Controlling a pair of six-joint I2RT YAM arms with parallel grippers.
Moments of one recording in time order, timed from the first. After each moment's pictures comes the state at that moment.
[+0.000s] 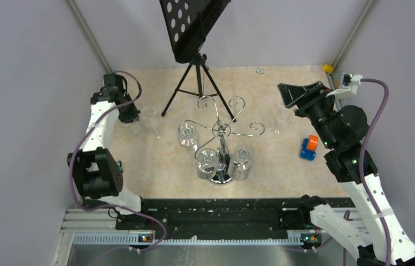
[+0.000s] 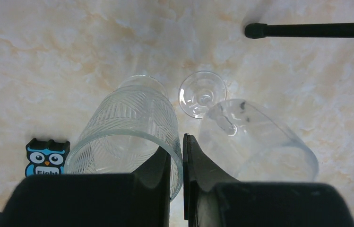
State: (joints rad) left arm 0.14 1.54 1.40 -0.84 -0.01 -0.37; right arm 0.38 0.77 1.08 -0.18 0.06 0.74
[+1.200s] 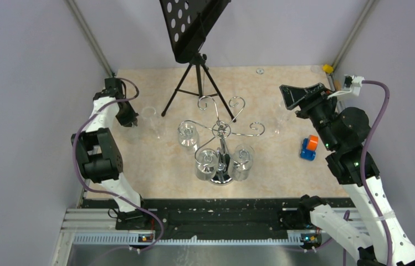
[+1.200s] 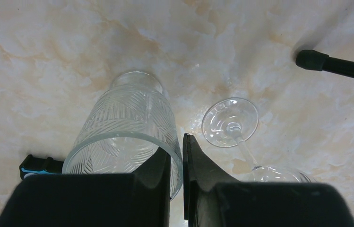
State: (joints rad) left arm 0.20 1.77 1.42 -0.81 -0.01 -0.39; right arm 0.38 0.75 1.08 -0.21 0.09 0.68
